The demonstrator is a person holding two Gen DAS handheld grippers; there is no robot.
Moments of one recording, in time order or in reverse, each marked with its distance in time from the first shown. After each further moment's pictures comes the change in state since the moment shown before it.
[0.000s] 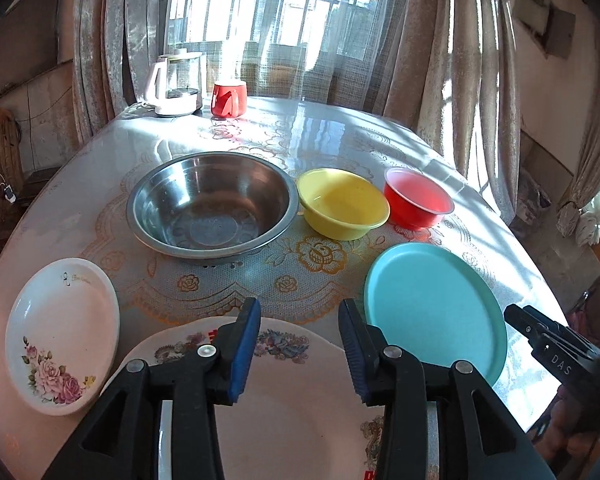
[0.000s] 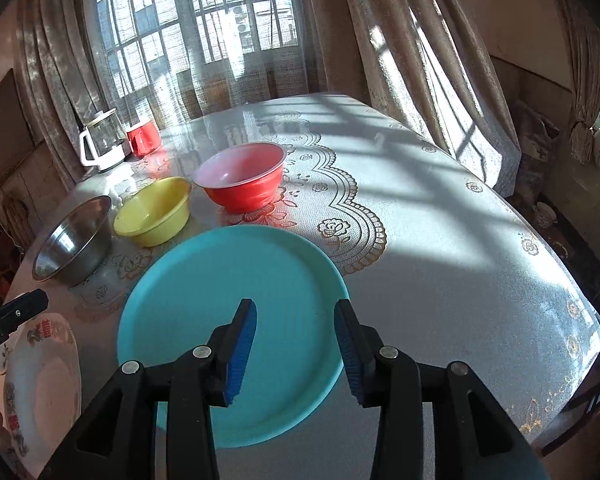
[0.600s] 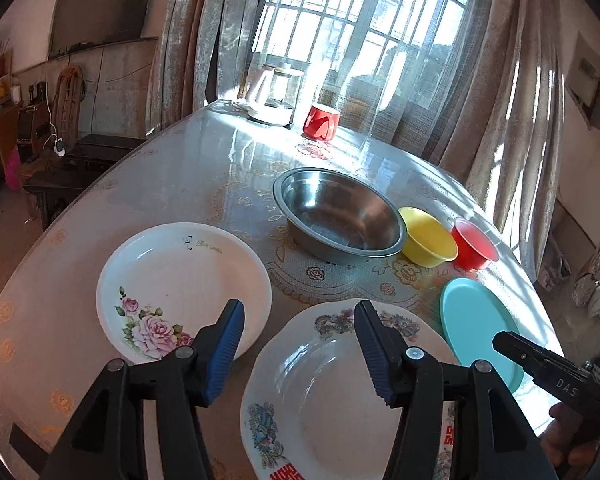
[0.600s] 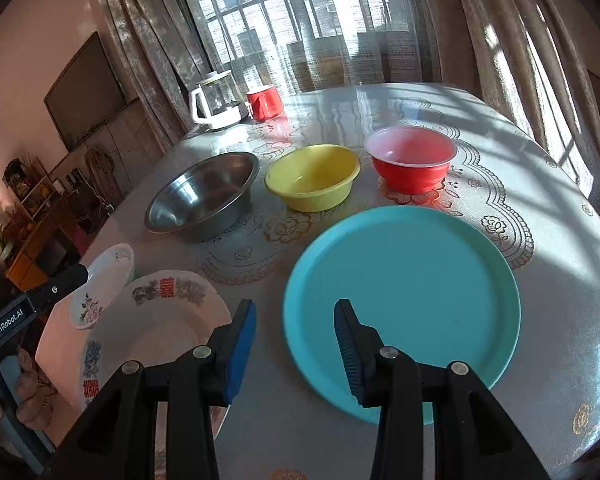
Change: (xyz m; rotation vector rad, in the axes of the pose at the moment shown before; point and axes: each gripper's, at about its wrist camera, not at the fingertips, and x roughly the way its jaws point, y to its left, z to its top) left arm -0.062 0.107 -0.038 -0.227 -0.093 0.102; right arm -0.002 0.099 -0.009 -0.148 0.093 0.329
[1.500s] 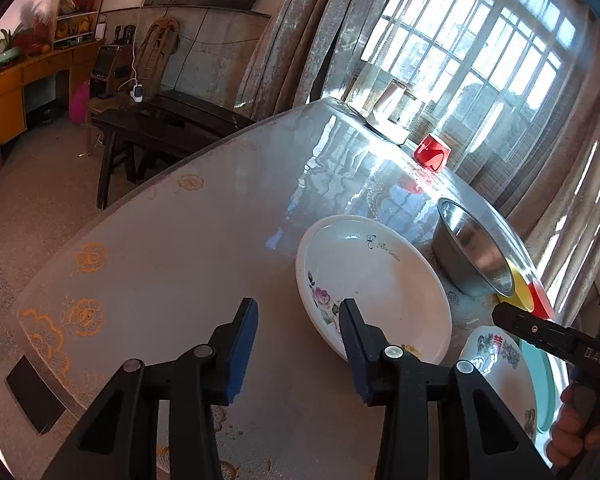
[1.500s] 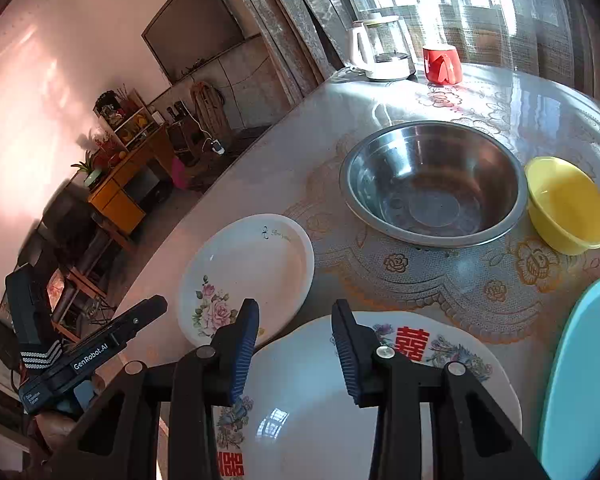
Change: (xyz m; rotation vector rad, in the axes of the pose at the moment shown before) left arm -0.003 0.144 -0.018 -0.275 -0.016 0.119; right arm 0.097 0.162 0.029 -0.218 0.195 0.327
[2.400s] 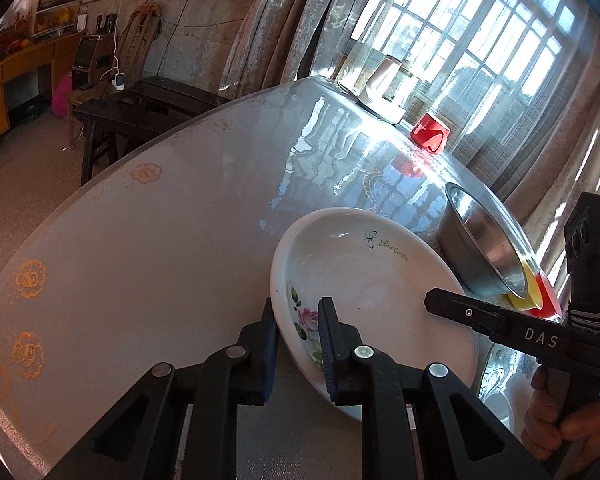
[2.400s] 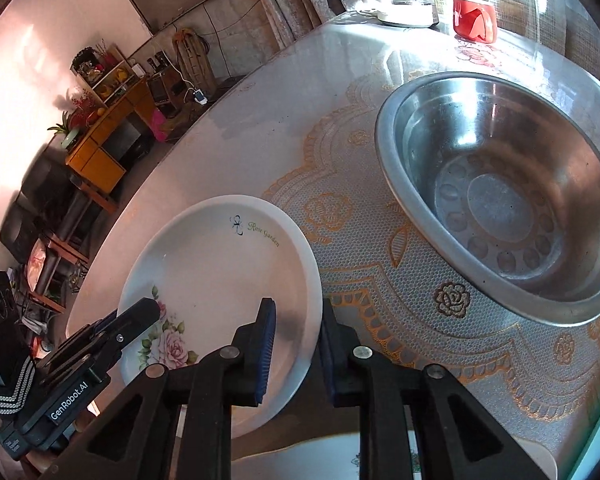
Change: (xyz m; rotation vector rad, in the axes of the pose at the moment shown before) left arm 0.045 -0.009 0.011 0.031 0.066 -0.030; right arm 0.083 -0.002 0.032 -0.021 0.162 -0.053
